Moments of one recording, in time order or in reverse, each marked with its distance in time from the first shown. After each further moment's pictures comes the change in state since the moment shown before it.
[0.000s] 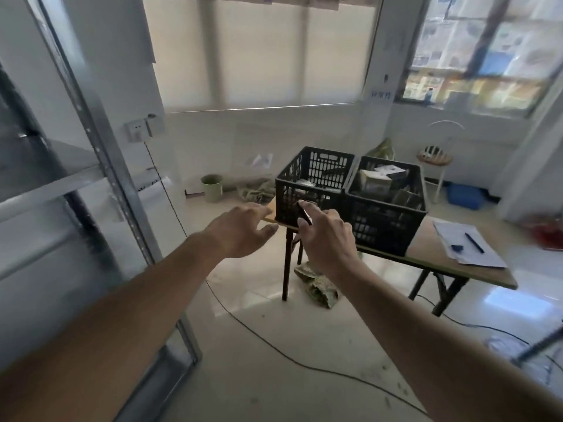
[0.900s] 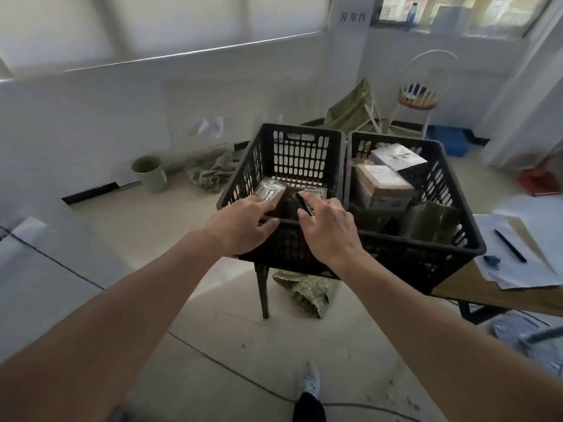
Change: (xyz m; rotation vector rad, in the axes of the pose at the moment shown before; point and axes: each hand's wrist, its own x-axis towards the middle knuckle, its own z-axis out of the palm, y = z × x) left_hand 0.494 -0.079 0.124 -0.066 -0.237 0.141; right_hand 0.432 0.167 0.116 -0.020 -0.083 0.252
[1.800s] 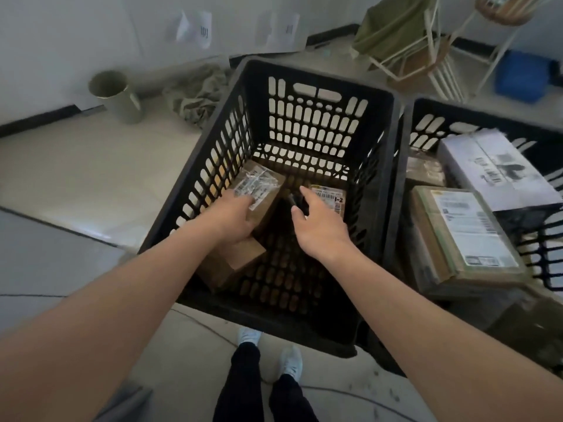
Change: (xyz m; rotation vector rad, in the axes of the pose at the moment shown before) left_hand 0.310 -0.131 0.127 -0.033 -0.363 -0.356; right_hand 0.298 0.078 0.119 0.206 -0.439 0.301
